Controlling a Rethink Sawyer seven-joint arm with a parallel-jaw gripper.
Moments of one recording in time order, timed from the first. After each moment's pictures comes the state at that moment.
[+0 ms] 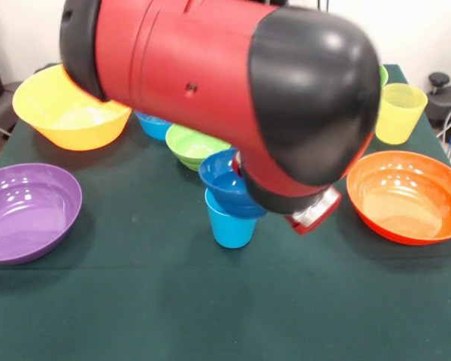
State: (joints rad) arm -0.18 0.33 -1.26 0.23 1.19 1.66 2.19
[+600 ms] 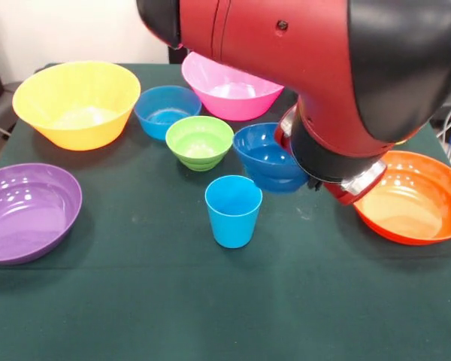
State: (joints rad) arm -0.07 0.26 -1.19 0.35 1.11 1.66 2.19
